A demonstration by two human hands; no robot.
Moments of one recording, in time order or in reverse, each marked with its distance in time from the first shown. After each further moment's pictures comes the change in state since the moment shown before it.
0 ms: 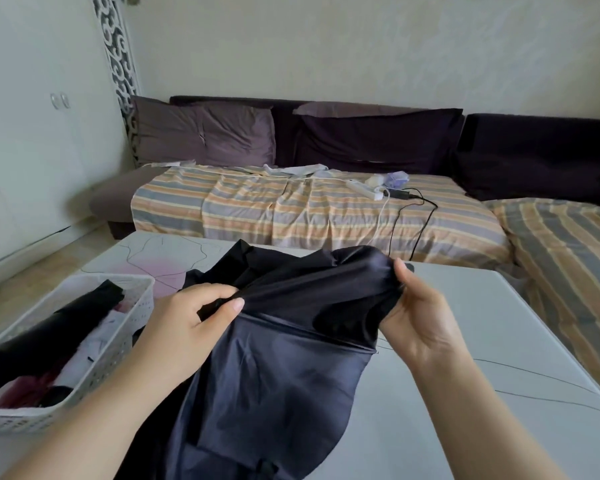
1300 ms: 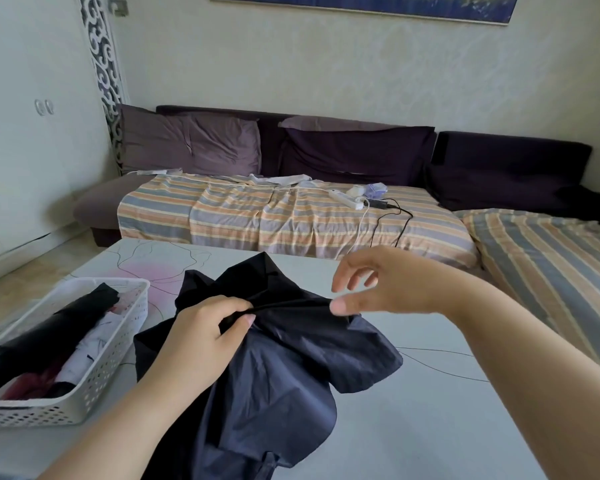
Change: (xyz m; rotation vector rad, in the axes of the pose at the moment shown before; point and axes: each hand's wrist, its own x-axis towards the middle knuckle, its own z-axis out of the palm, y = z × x) left_hand -0.032 0.031 -0.006 -0.051 -0.049 0.137; right_hand -0.042 -0.066 0.080 -1.955 -0.367 0.103
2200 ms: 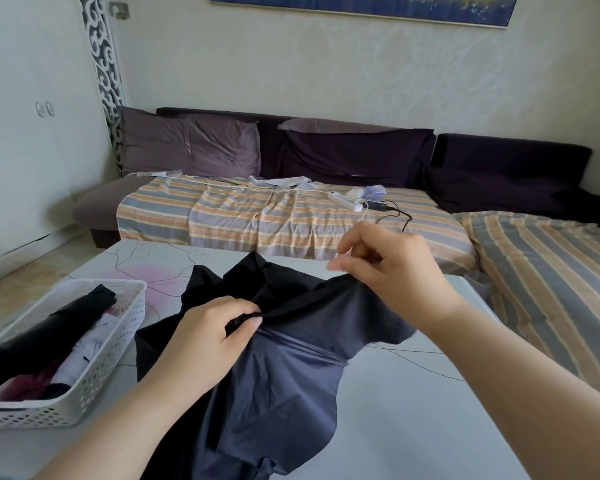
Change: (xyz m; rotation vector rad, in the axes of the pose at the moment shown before) left_hand 0.003 0.002 0.006 0.021 -0.049 0.088; right_hand 0.005 0.008 0.018 0.133 0.712 -0.393
